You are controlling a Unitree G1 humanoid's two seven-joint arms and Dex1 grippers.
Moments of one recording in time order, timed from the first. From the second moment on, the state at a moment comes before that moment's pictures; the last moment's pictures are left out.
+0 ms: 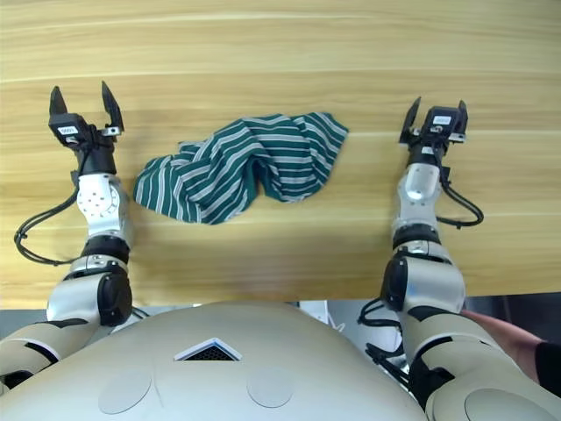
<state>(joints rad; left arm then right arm) -0.29 0.20 0.25 0.94 -0.04 -0.85 -0.02 -0.36 -0.36 -0.20 1.10 -0.06 -0.65 -0.20</state>
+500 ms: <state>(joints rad) -0.43 0.24 0.33 1.09 -0.20 -0.75 -0.11 -0.40 -0.33 -0.24 1.11 -0.01 -0.63 -0.23</state>
